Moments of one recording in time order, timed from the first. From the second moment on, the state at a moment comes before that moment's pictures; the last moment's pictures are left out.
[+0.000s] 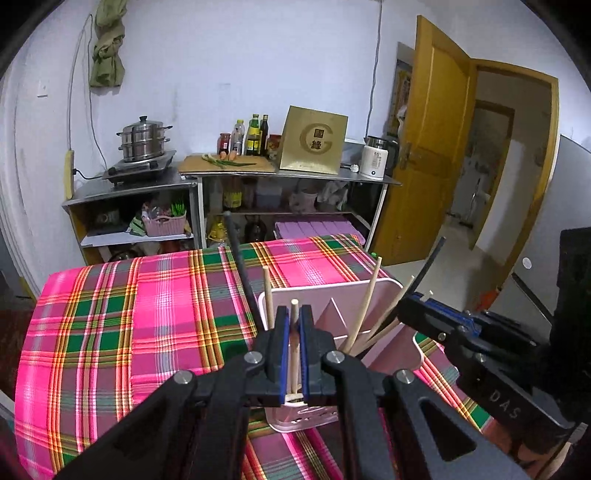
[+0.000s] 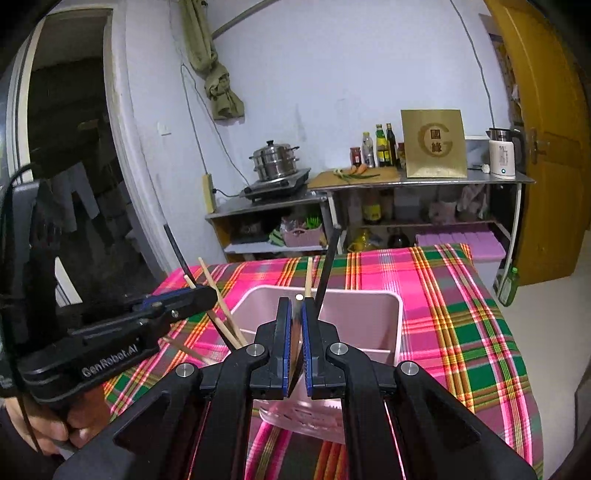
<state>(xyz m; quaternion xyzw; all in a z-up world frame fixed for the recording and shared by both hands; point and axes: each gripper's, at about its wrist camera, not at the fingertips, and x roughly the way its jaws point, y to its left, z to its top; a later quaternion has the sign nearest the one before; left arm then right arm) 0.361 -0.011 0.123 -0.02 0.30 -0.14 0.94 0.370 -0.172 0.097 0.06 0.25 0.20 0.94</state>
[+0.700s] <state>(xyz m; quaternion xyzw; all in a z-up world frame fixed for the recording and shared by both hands) 0.259 0.008 0.131 -0.05 0.28 -0.15 0.95 0.268 -0.207 0.108 0.07 0.22 0.20 0.95</state>
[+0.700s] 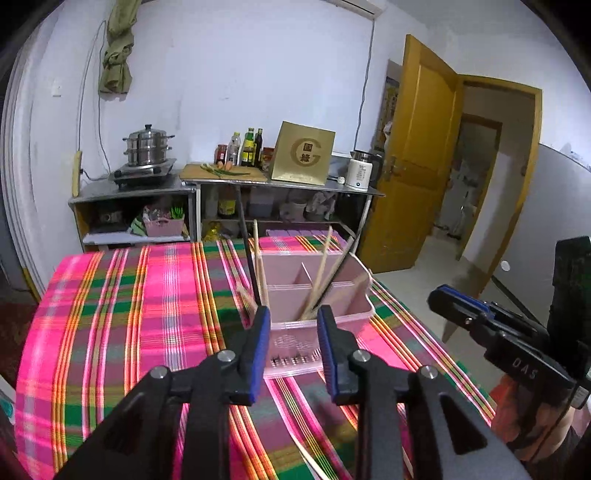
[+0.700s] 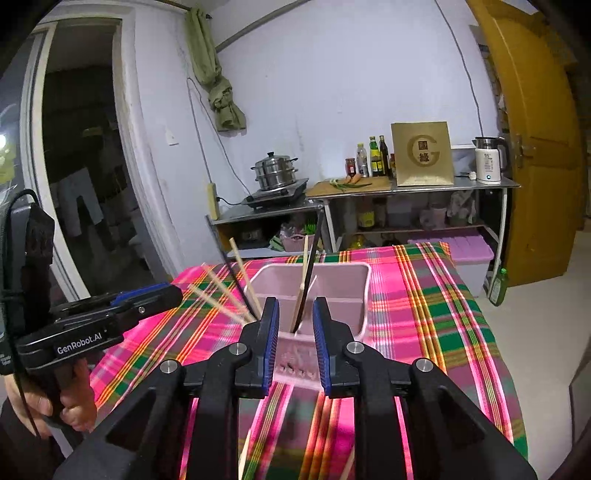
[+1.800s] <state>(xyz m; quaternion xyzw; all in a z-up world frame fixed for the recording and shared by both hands) 0.123 0.012 0.015 -0.09 0.36 -0.13 0.92 0.132 -0.234 0.003 0.06 0.30 0.18 0.93</state>
